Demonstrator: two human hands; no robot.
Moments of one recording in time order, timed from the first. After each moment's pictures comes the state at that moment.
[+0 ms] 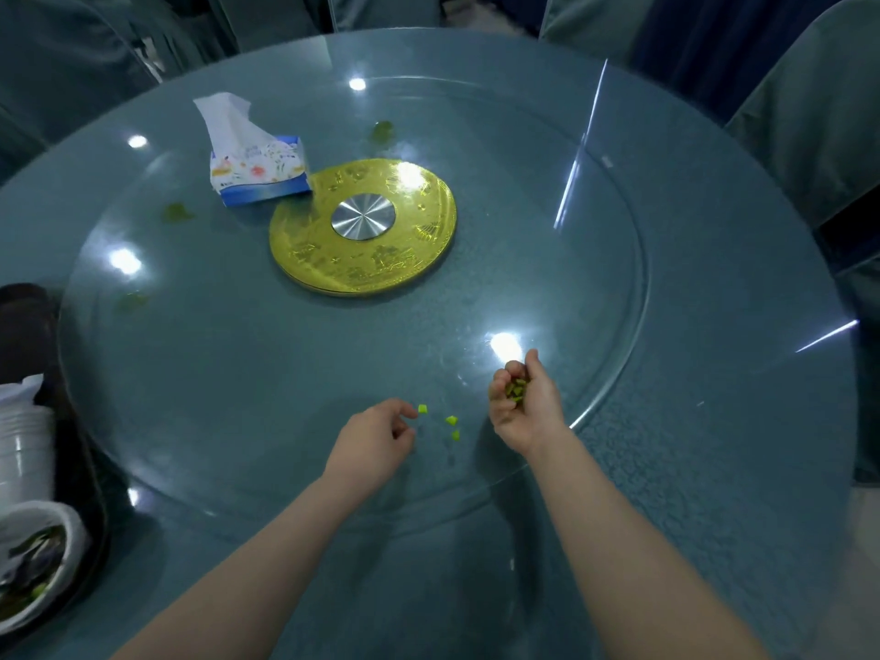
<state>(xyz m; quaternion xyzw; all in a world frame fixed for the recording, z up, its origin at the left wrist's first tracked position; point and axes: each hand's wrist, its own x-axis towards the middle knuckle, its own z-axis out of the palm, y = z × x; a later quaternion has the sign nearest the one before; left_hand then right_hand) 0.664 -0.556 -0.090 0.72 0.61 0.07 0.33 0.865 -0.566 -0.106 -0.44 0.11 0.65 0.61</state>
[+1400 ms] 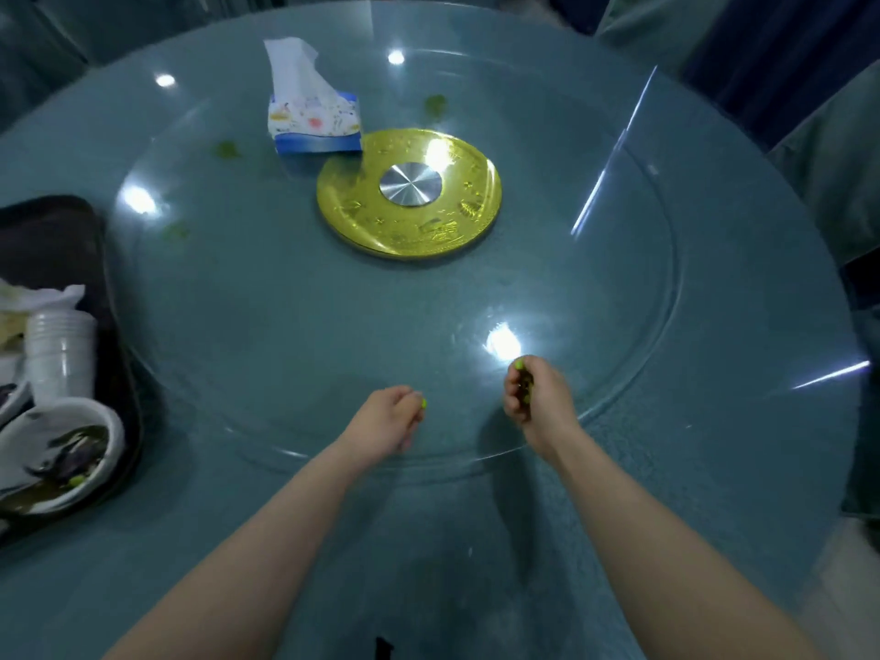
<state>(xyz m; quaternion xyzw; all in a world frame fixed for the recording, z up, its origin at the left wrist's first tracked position) 0.639 -0.585 -0.087 0.54 0.59 0.18 0.57 0.828 -0.597 -0.081 -0.66 -0.15 0.56 0.48</state>
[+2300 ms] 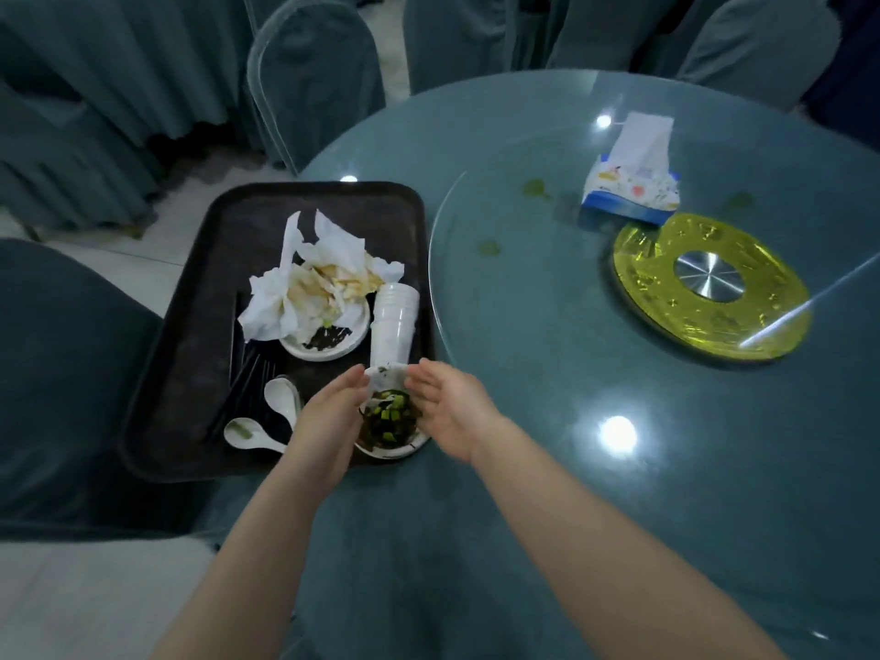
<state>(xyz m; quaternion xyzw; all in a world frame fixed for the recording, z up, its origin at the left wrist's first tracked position) 0.290 -0.624 -0.036 0.13 0.63 0.53 0.54 0.412 -0.554 -0.029 -0.50 -0.26 0.80 0.20</state>
